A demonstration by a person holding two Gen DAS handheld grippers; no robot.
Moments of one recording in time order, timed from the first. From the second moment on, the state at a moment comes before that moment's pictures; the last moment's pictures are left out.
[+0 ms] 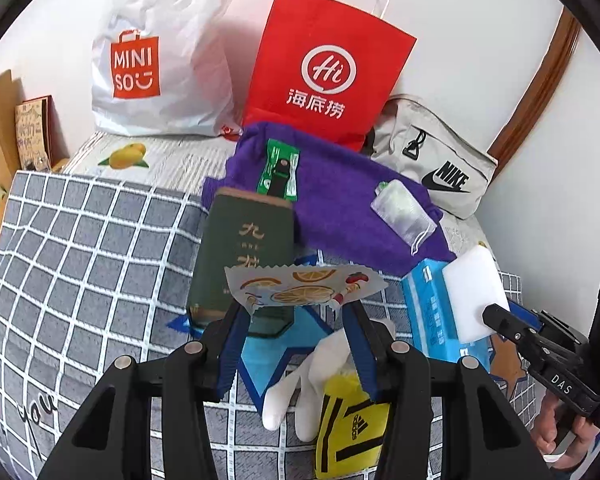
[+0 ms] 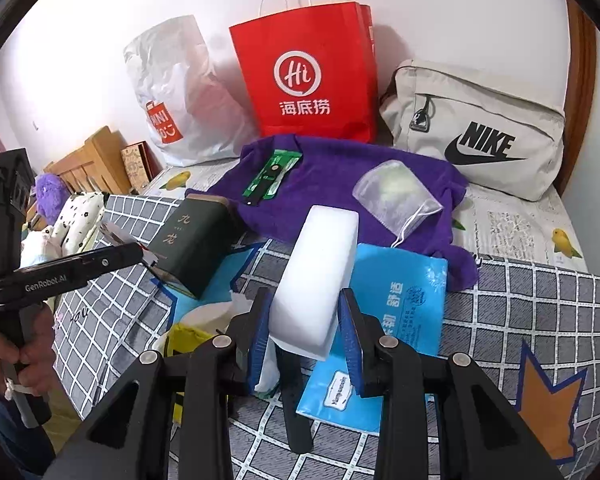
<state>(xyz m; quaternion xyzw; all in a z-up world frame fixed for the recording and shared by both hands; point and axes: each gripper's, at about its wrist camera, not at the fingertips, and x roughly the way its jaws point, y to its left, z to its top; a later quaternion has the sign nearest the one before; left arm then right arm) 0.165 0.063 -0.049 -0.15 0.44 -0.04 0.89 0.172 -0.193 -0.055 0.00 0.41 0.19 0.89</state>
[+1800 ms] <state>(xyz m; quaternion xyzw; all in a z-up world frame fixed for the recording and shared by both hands) 0.332 0.065 -0.073 -0.11 0.48 -0.07 0.87 0.352 -0.187 -0.117 -0.01 0.50 0.18 0.85</state>
